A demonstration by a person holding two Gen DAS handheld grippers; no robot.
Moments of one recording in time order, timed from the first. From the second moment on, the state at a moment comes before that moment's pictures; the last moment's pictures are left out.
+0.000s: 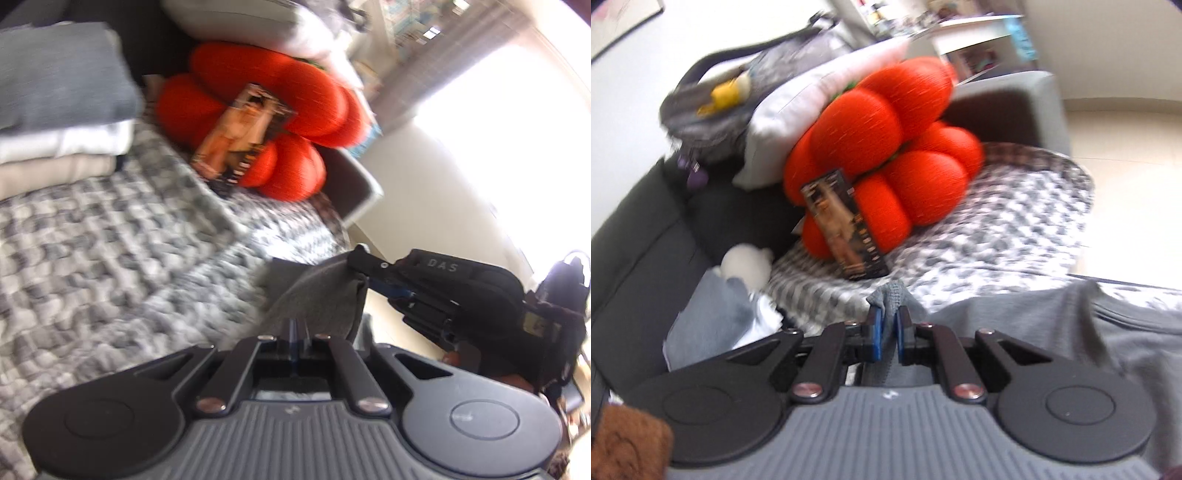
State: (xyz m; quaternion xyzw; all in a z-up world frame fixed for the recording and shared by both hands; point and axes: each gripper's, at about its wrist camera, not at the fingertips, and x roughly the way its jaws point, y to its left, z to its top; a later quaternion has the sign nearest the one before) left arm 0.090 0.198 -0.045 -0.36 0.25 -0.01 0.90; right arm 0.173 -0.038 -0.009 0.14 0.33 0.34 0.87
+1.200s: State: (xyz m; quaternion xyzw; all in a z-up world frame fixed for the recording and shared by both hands) left arm 0.132 0.111 -0.063 -0.29 0.39 -0.23 0.84; right arm 0.147 -0.165 -0.056 0.23 0.35 0.20 0.88
